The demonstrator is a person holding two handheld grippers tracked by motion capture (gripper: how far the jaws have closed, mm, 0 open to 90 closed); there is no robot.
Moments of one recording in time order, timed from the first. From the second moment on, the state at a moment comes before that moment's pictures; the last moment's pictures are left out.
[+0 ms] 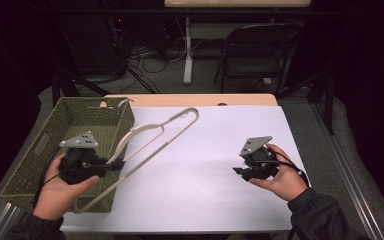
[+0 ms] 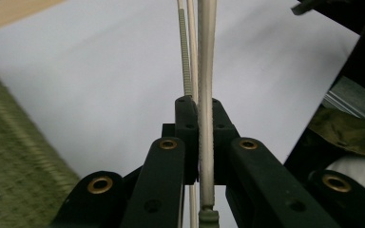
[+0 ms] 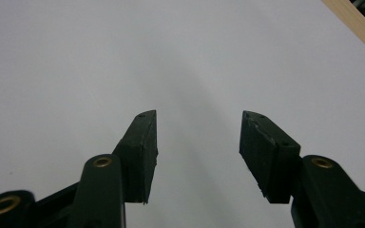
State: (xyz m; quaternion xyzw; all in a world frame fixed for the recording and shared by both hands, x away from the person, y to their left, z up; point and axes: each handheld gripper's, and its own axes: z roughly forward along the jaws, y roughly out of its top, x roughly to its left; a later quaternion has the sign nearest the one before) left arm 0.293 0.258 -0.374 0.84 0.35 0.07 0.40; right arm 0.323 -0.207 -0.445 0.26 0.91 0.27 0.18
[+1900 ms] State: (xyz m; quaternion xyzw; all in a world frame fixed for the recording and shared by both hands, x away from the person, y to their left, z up) left arm 0.358 0.447 -0.430 0.83 0.43 0.11 0.35; right arm 0.334 -0.210 -0.463 0.28 0.91 0.25 0.17
